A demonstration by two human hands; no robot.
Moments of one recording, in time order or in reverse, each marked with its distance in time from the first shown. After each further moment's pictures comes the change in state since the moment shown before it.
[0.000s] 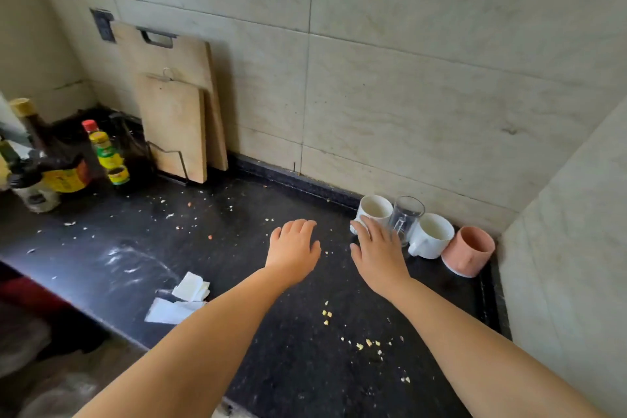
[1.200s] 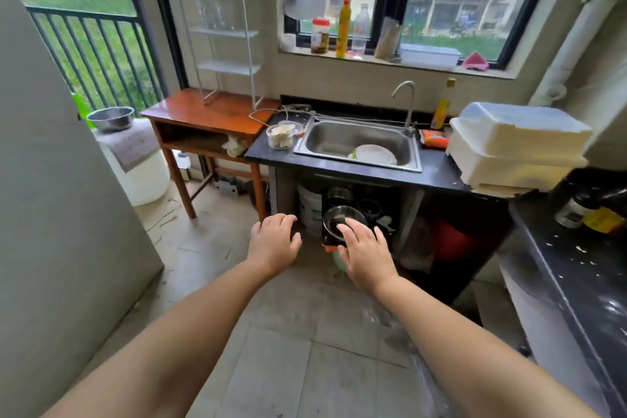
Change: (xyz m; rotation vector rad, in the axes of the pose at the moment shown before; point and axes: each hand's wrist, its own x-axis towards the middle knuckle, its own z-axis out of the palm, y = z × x) left_hand -0.763 -0.325 -0.157 0.068 0.601 -1.355; right_hand -0.380 -0.690 0.017 0.192 -0.099 -1.416
